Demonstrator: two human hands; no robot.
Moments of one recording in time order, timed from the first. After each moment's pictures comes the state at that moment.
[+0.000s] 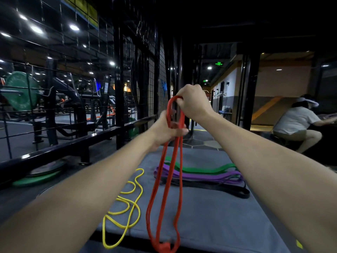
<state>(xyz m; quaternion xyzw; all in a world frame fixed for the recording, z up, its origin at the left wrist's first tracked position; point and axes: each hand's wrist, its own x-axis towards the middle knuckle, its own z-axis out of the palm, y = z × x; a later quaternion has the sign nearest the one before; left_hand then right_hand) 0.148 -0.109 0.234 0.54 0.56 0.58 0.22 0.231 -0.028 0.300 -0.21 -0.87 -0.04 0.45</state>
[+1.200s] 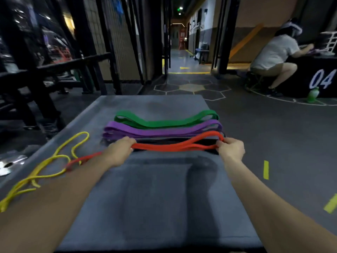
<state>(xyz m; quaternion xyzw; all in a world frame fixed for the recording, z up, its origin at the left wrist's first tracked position) 0.028 0.100 -0.024 0.61 0.79 0.08 0.01 0.318 0.233 -0.026 -0.61 -0.51 0.39 0.47</state>
